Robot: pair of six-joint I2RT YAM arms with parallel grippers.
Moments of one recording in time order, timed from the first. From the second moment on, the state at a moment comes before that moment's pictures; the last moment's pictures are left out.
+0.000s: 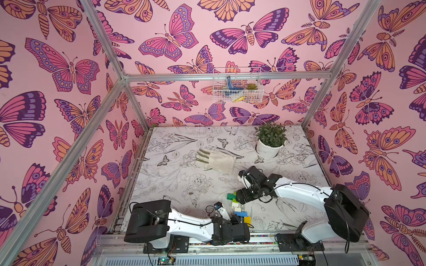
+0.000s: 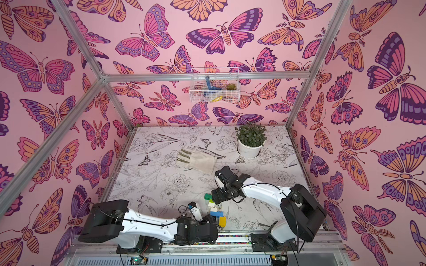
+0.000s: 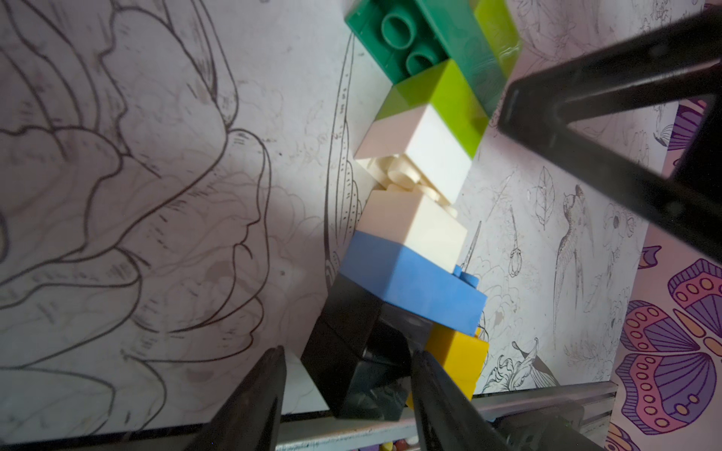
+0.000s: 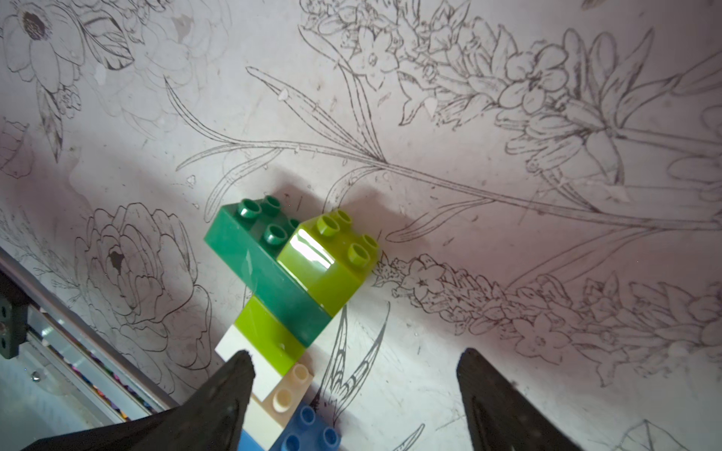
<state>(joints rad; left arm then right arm) -1.55 1.55 0.72 -0.29 -0.46 -1.90 0.79 1.49 0.81 -0.51 -0.18 0.41</state>
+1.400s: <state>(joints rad) -1.56 1.50 0.68 -0.30 -0.47 -1.93 0.77 1.54 0.78 -0.38 -0.18 0.40</state>
